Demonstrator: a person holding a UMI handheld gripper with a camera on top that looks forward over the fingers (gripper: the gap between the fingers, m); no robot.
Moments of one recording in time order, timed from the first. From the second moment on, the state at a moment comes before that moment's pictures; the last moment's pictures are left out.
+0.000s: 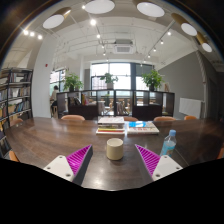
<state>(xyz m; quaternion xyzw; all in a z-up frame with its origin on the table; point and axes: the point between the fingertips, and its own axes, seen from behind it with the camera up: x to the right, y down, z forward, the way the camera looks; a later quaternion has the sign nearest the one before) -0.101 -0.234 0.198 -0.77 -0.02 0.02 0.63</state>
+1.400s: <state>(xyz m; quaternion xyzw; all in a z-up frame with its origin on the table) 0.174 -0.052 0.087 -0.75 0.03 -0.09 0.65</state>
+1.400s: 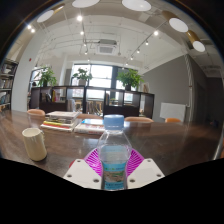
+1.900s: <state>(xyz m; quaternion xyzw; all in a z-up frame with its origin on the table) 0.102 -0.004 0.145 -0.69 -0.23 -0.32 0.60</state>
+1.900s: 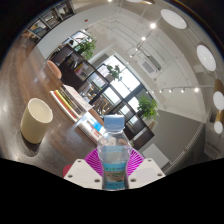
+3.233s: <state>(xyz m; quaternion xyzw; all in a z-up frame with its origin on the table) 0.044 0.033 0.252 -0.64 -0.21 -0.32 0.66</state>
